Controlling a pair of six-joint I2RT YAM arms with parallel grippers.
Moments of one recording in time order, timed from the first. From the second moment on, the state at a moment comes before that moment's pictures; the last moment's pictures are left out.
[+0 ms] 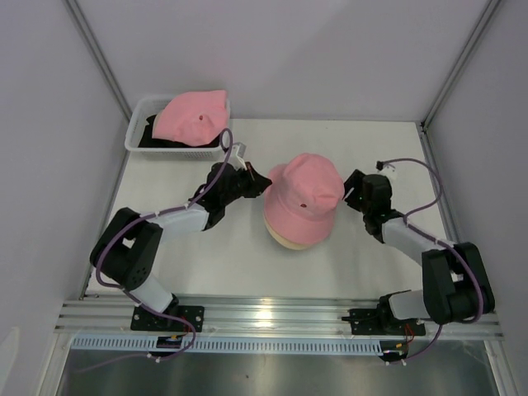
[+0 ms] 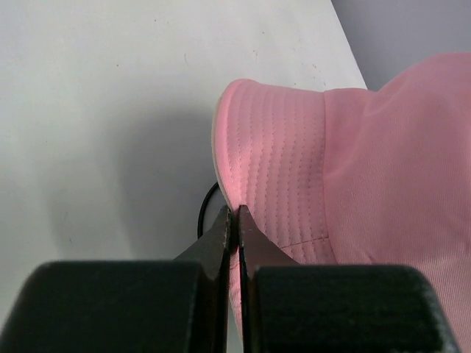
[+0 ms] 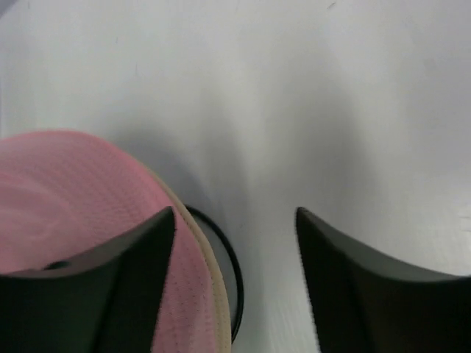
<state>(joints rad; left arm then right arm) -0.53 1.59 0.81 0.50 0.17 -0.63 0.28 1.41 0.59 0.31 0.17 0.68</state>
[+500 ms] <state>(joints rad) -0.31 1.50 0.84 0.36 0.24 -0.66 0.05 1.13 0.93 0.03 0.02 0.51</state>
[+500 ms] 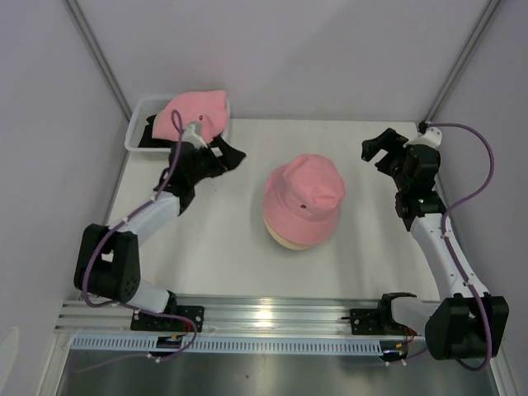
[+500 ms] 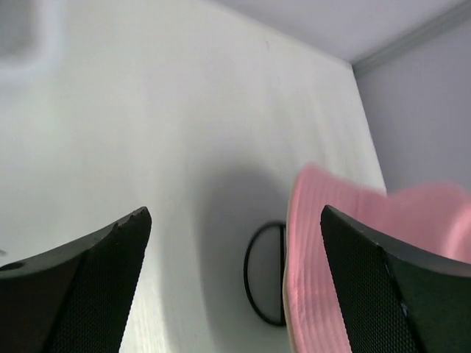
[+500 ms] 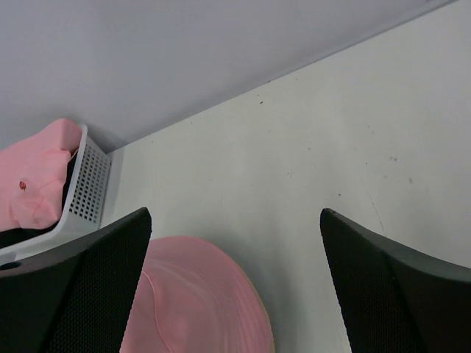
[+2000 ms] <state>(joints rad) -0.10 2.22 1.90 -0.36 -0.16 0.09 0.05 1.28 0.93 0.04 -0.10 0.50</state>
